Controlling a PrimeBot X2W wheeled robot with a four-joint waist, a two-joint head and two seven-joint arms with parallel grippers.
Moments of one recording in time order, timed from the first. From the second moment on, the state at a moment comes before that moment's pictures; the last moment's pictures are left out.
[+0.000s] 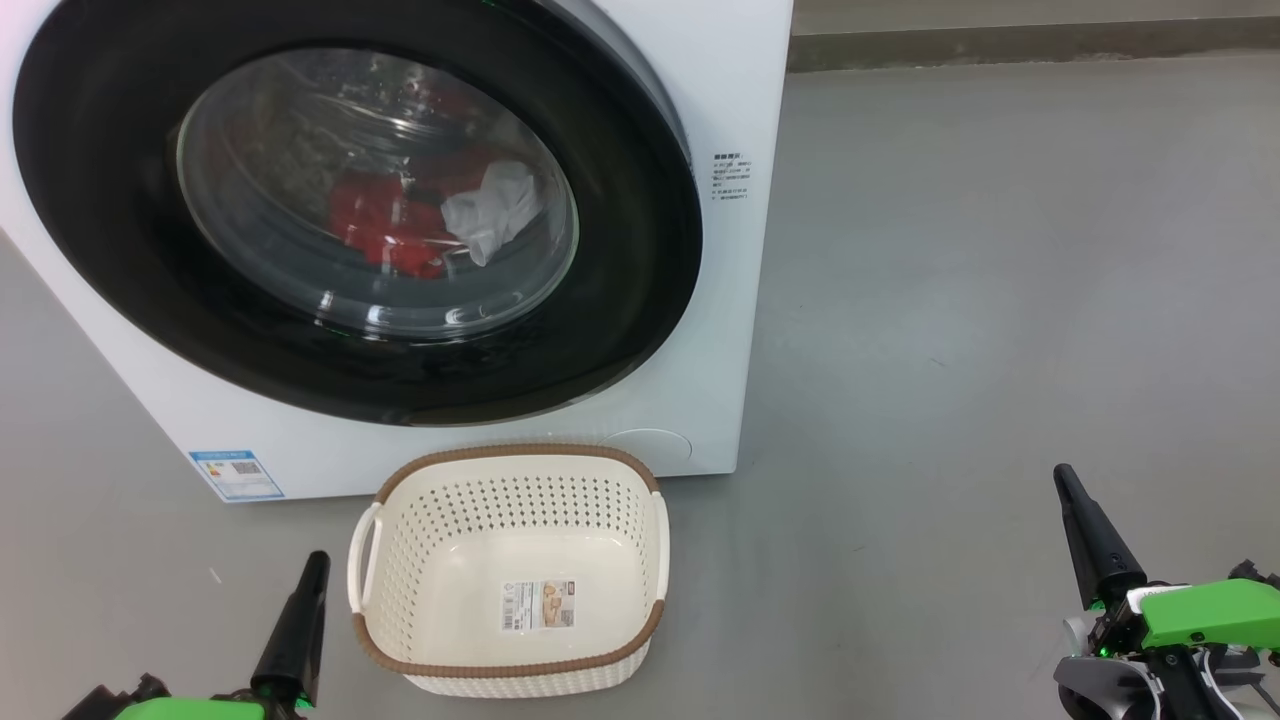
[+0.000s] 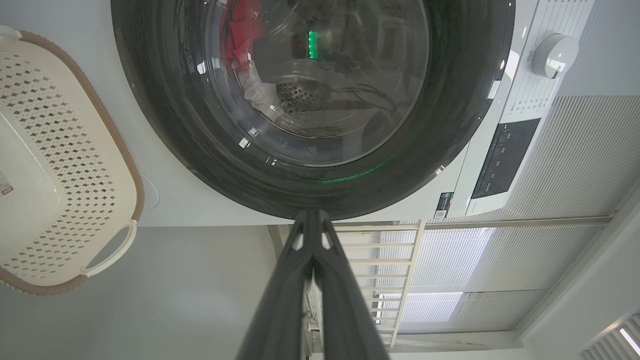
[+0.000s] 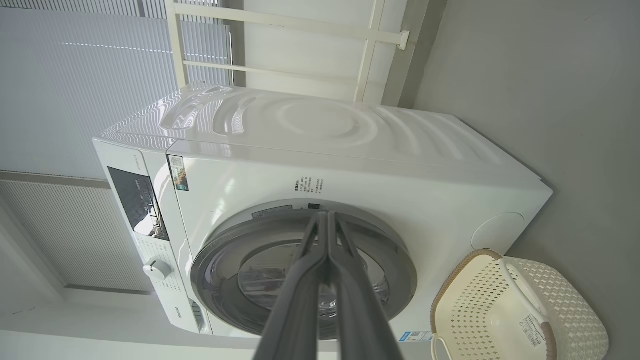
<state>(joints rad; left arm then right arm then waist) -0.07 0.05 0.07 0.27 -1.63 -0.13 0.10 -0.07 -0.05 -0.12 0.27 1.62 0.13 0.10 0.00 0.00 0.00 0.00</state>
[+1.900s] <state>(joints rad) -0.02 0.04 0.03 0.23 -1.13 -0.13 -0.02 -0.02 -0.06 -0.04 0.31 1.25 0.13 -0.02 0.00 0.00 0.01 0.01</state>
